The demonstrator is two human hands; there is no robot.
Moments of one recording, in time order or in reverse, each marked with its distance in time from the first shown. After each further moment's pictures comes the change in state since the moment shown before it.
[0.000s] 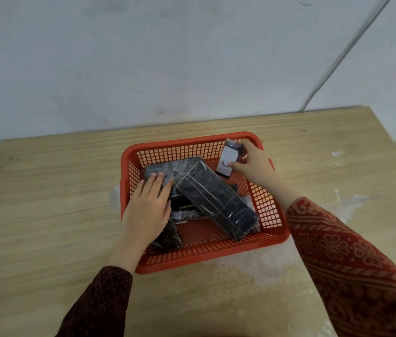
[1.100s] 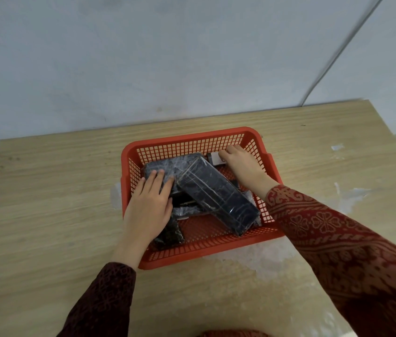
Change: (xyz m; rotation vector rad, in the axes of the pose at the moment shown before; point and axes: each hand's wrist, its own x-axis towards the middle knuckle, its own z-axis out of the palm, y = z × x) left_hand -0.001 -0.001 0.003 0.014 -0.010 0.013; right_hand 0.008 0.001 0.029 -0.625 -0.123 -0.325
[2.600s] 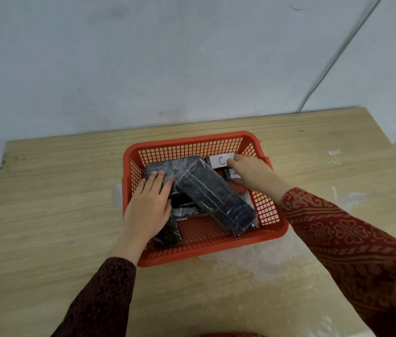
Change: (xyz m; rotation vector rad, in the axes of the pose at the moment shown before) left_hand -0.001 0.001 -0.001 -0.007 -0.006 -0.001; right_hand -0.017 0.020 -0.007 -0.129 -0.117 -0.070
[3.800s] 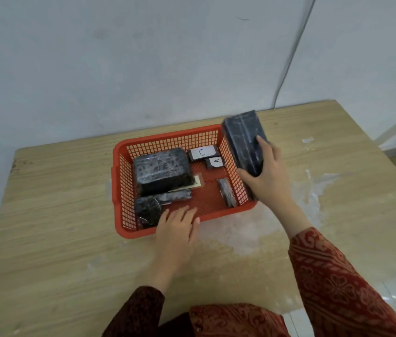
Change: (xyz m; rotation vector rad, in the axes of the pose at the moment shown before) left_hand -0.084 0.121 0.016 -0.314 0.145 -0.025; right_hand -0.148 -0.016 -0.024 0.734 0.623 0.486
